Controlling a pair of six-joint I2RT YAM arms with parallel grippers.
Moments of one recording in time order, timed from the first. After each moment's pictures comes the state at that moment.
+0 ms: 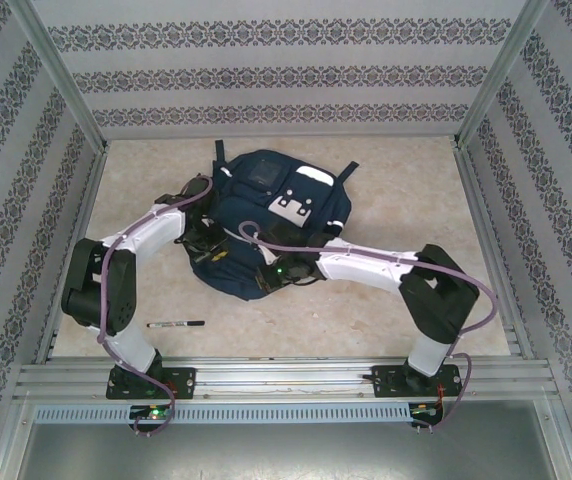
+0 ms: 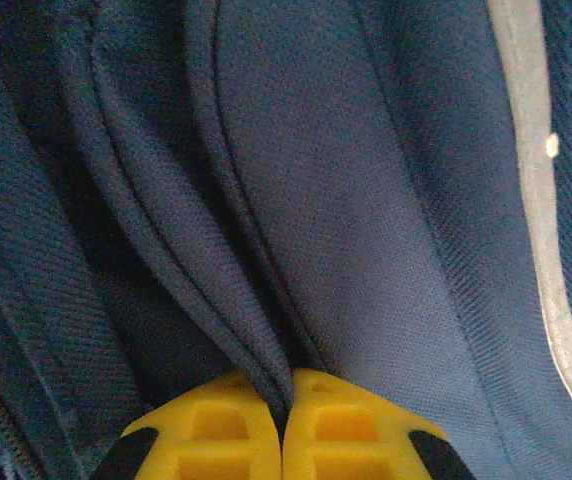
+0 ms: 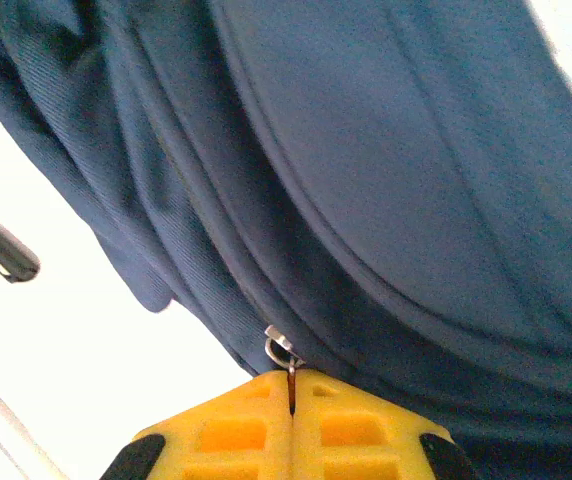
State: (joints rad) left arm -0.25 1.70 1.16 -0.82 0.24 -0.84; right arm 0.89 1.73 1.14 -0.49 -0.20 0.44
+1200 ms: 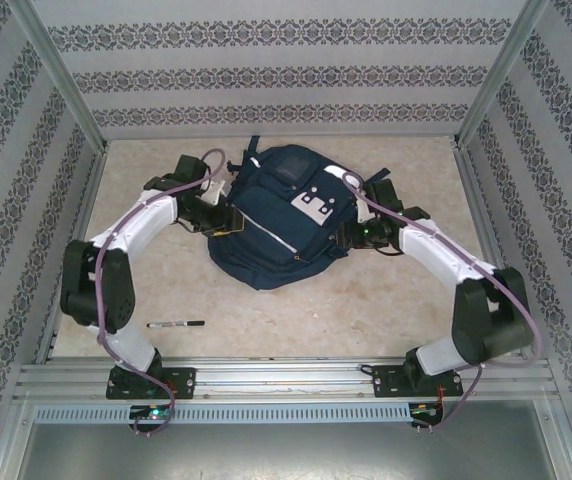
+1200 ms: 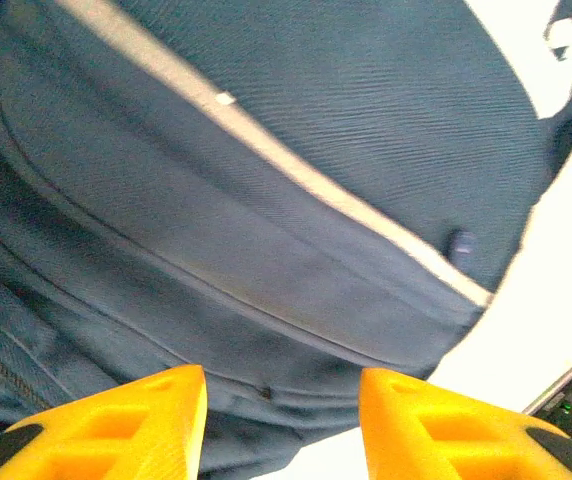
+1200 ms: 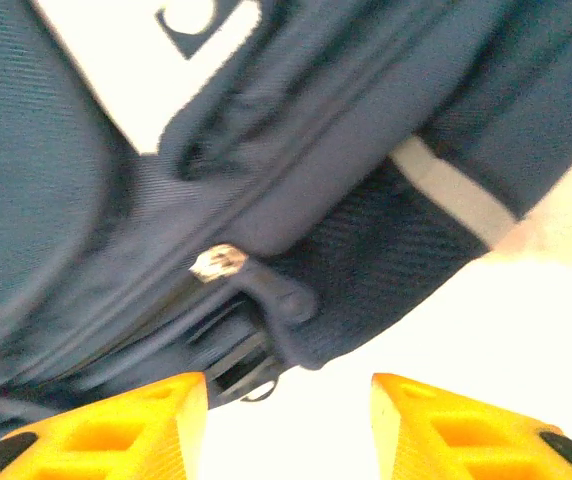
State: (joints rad) left arm -0.21 1.66 1.31 -0.81 0.53 -0.27; right arm 0.29 1.45 0.99 -0.59 -0.24 0.25
